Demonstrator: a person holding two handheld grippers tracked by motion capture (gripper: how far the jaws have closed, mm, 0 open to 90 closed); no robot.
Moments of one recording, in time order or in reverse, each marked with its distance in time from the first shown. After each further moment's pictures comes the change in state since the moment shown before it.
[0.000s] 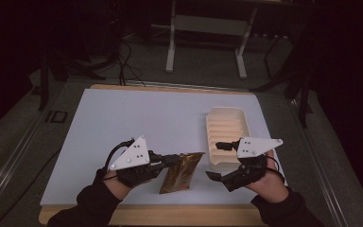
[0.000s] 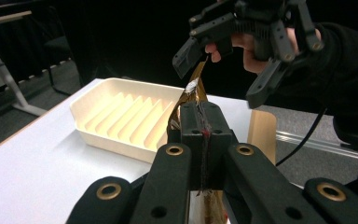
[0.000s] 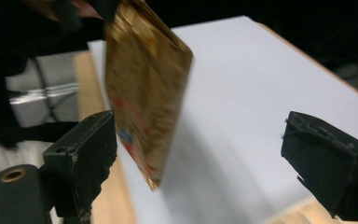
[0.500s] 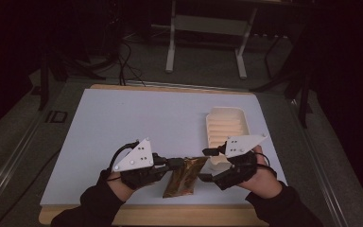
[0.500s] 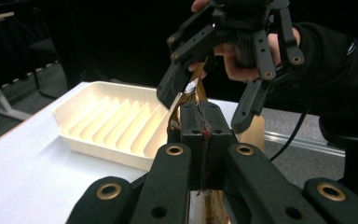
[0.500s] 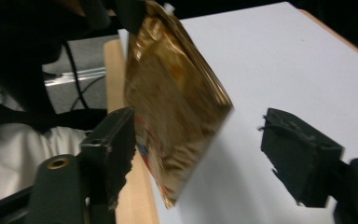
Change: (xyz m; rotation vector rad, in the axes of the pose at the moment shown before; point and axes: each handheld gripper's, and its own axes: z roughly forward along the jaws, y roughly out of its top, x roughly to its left) left arm -0.004 0.000 0.007 -0.018 -0.043 0.004; right arm 0.003 0.013 0.019 0.067 0.128 -0.022
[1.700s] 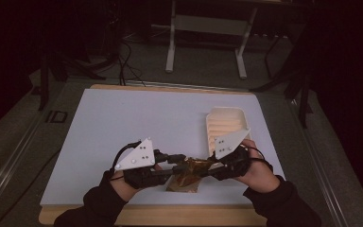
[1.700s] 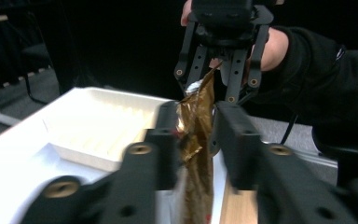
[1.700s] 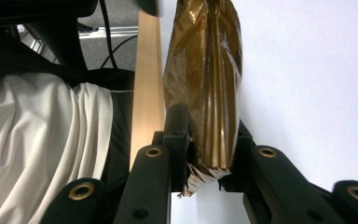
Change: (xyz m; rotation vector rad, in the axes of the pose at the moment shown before) left arm 0.001 -0.003 0.005 -0.042 -0.020 -0.024; right arm -0.011 0.012 0.014 0.156 0.174 -0.117
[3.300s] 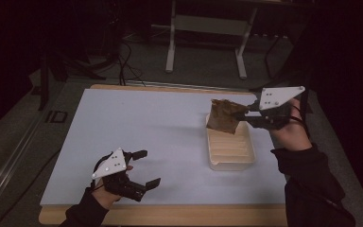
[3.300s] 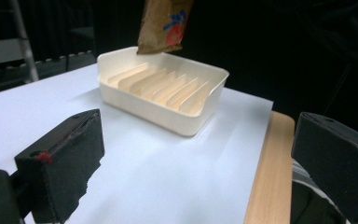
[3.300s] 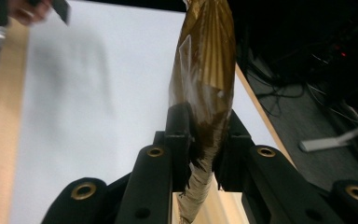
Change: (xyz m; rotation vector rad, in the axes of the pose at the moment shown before) left arm 0.023 -0.097 -0.034 -0.041 0.146 -0.175; right arm -0.084 -0.012 -0.110 -0.070 -0.405 -0.110
